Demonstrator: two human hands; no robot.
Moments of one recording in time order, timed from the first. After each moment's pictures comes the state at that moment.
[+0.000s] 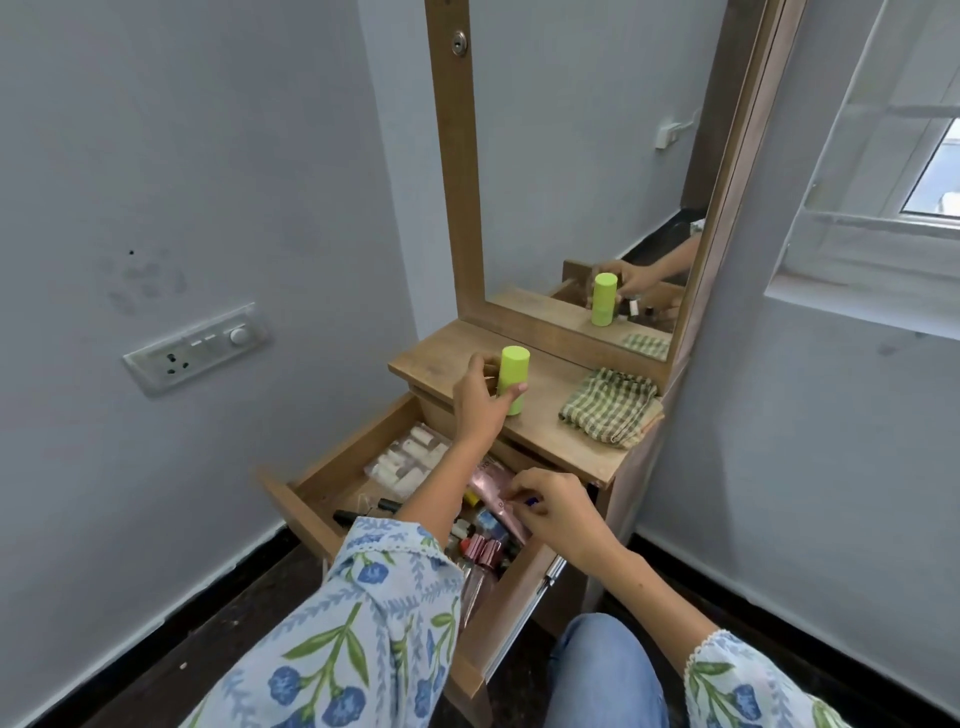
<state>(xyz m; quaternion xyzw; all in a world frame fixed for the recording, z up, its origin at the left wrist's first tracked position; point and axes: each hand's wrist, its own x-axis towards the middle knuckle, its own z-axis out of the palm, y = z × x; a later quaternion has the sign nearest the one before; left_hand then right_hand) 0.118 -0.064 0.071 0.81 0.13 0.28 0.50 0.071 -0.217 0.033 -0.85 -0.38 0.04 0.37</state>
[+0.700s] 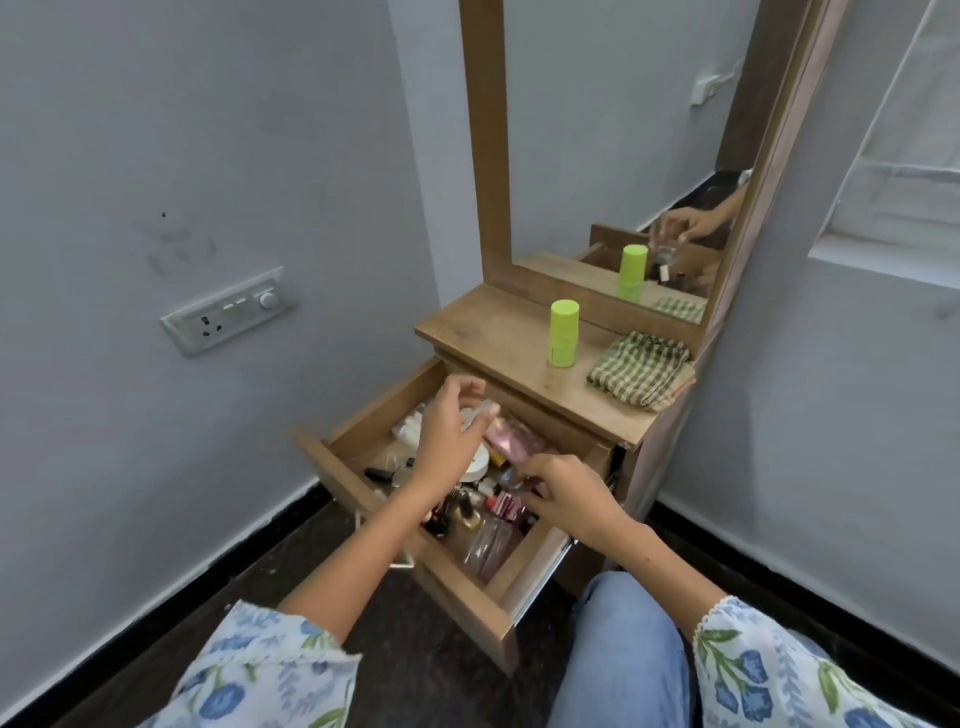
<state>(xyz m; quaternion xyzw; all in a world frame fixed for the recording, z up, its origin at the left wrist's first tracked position) 0.008 -0.036 0.054 0.84 0.11 0.24 0.48 0.051 -0.204 0.025 -0.88 -0.41 0.08 0.23</state>
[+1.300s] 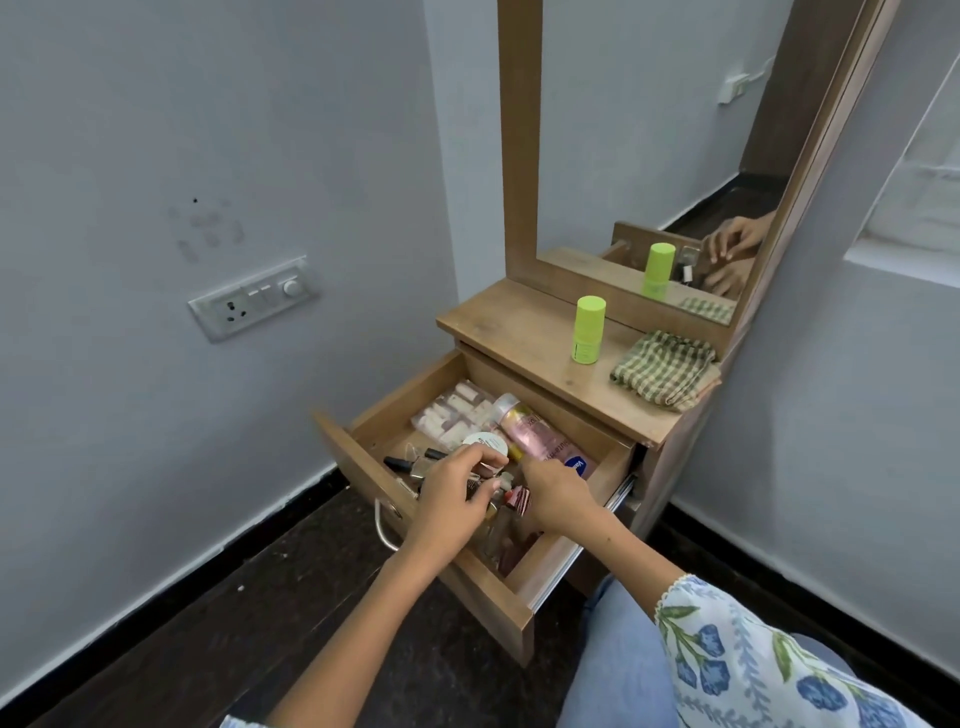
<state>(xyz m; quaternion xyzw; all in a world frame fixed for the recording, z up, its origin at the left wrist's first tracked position) -0.059 -0.045 0.032 0.90 0.09 0.19 0.39 0.038 -0.161 0.020 -0.92 -0.33 0.16 0.13</state>
